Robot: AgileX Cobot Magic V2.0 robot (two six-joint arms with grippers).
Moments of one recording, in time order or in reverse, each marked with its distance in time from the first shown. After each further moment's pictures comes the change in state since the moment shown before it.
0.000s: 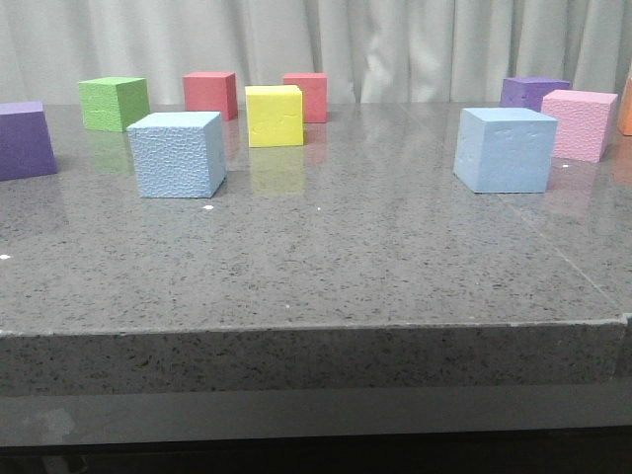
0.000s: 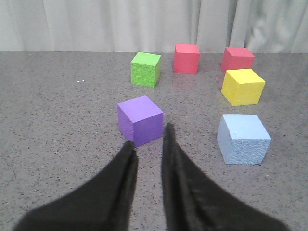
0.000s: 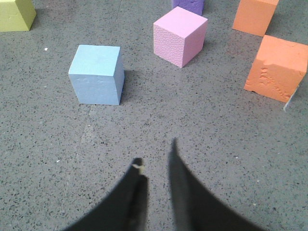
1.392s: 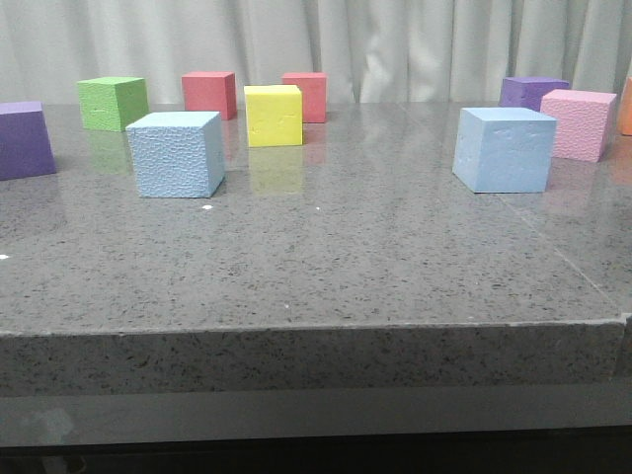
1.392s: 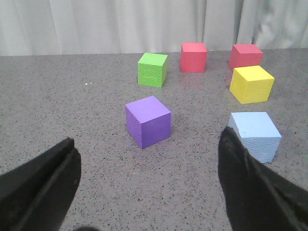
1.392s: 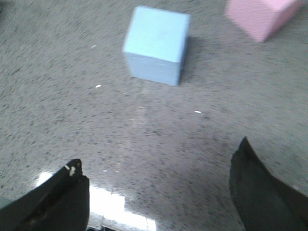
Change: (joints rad) left arm 0.000 0.000 0.000 0.030 0.000 0.000; right arm 0.151 0.508 -0.420 0.094 0.291 -0.108
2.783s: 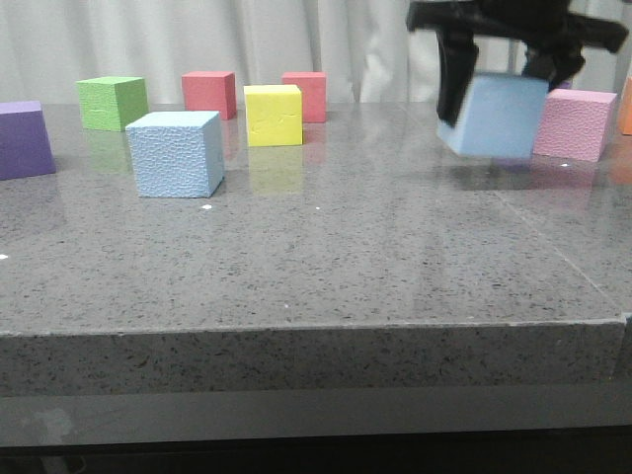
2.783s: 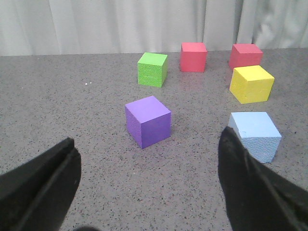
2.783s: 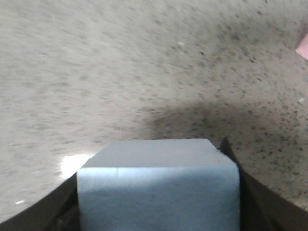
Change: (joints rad) left arm 0.000 0.000 0.000 0.000 0.000 0.000; right arm 0.129 0.692 -0.558 -0.158 0.052 0.466
